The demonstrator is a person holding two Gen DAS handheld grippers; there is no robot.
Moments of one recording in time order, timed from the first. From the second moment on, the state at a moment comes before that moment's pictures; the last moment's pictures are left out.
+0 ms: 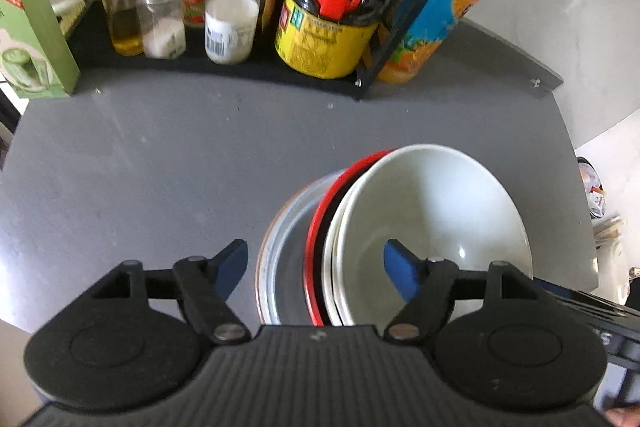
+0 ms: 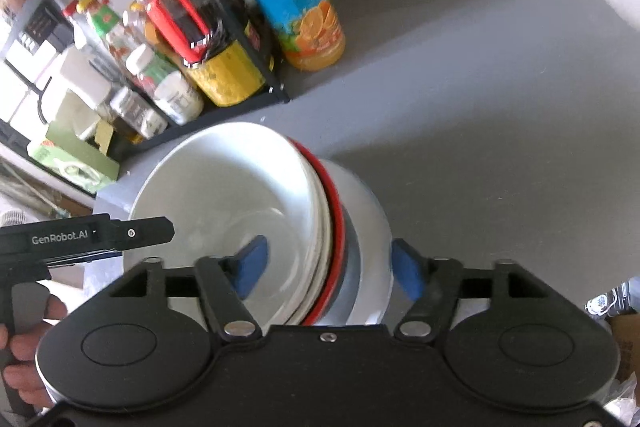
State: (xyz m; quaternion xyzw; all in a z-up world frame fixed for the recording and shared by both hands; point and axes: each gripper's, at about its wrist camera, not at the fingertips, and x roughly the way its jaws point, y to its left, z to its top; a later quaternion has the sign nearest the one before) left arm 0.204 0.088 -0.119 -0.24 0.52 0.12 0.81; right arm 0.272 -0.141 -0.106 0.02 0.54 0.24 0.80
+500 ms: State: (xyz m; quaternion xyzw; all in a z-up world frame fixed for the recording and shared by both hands) left arm 0.138 0.050 -0.070 -0.22 0.46 0.16 0.84; right arm 0.201 -0.230 -0.059 0.03 0.46 0.26 0.85
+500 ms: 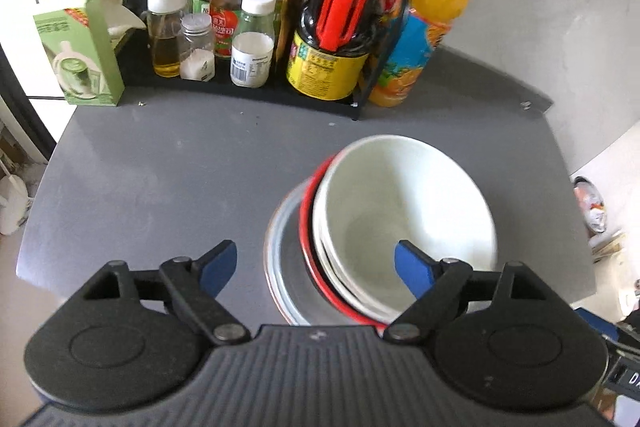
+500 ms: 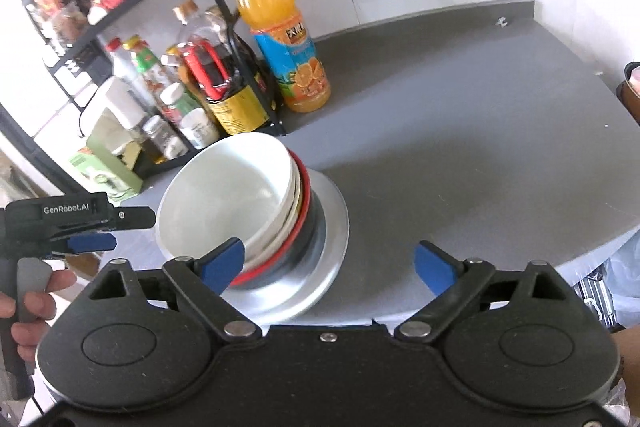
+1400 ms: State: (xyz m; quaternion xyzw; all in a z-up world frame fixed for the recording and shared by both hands) left arm -0.014 -0.019 -0.001 -0.14 0.42 0.15 0.88; right arm 0.079 -0.268 -0.011 0.04 0.39 0.24 0.89
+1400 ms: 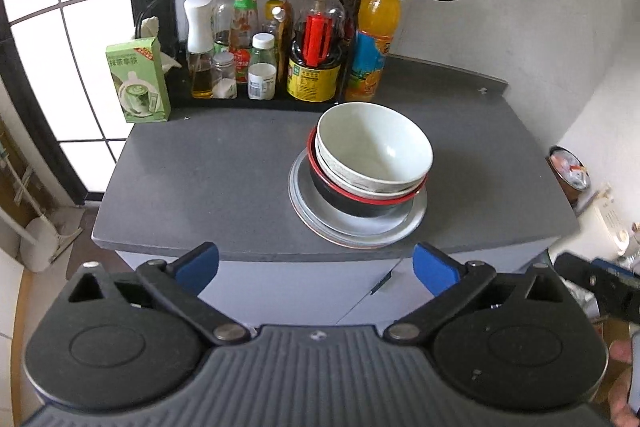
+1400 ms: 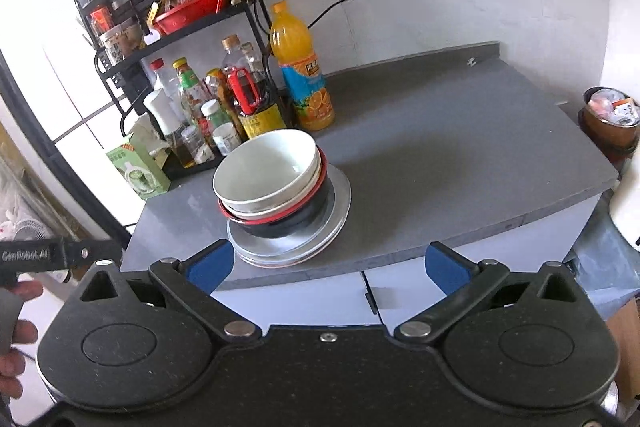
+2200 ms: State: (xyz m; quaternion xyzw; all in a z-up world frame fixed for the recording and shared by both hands) left arm -0.081 0.020 0.009 -0.09 0.40 0.09 0.91; right arm -0.010 -0.221 0.011 0.03 0.36 0.21 0.91
